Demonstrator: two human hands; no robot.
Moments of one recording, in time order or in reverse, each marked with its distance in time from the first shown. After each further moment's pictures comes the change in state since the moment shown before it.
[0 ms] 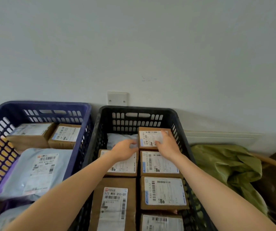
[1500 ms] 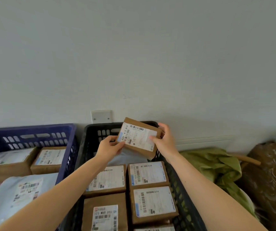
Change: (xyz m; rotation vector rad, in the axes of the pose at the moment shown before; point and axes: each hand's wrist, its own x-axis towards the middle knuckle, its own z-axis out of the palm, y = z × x) left_hand -0.001 0.032 -0.031 -0.686 0.284 -0.010; right_hand -0.016 -0.021 -0.068 0.594 0.232 -0.013
